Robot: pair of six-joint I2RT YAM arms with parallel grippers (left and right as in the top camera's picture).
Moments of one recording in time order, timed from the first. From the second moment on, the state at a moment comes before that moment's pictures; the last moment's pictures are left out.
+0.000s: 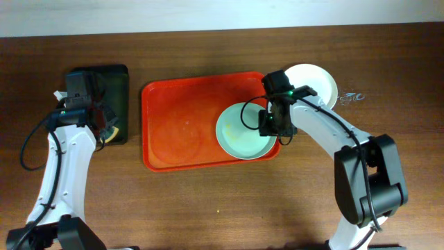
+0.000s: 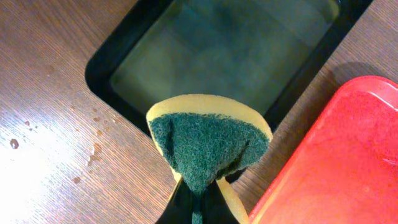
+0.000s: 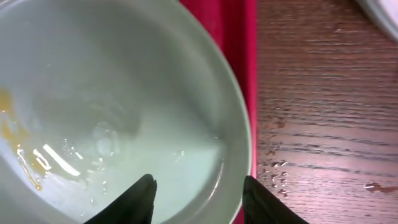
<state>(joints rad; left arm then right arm) 0.14 1.55 1.23 -0.80 -0.26 -0.52 0.32 1.92 1.32 -0.79 -0.05 0.36</state>
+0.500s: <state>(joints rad) 0.14 1.55 1.22 -0.80 -0.26 -0.52 0.32 1.97 1.48 -0.99 0.01 0.36</state>
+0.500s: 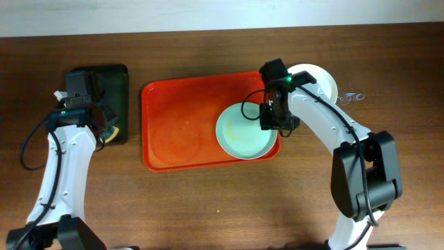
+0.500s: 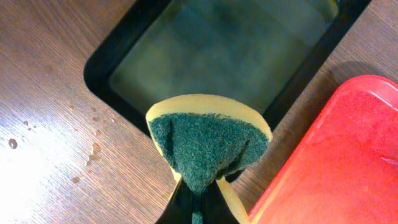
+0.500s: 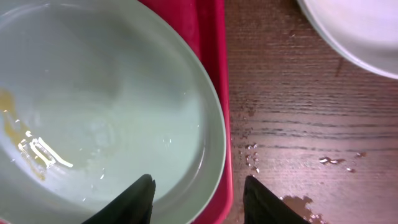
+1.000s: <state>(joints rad) 0.14 1.55 1.22 -0.80 -0.26 -0.52 0.32 2.00 1.40 -0.90 -0.11 0.39</state>
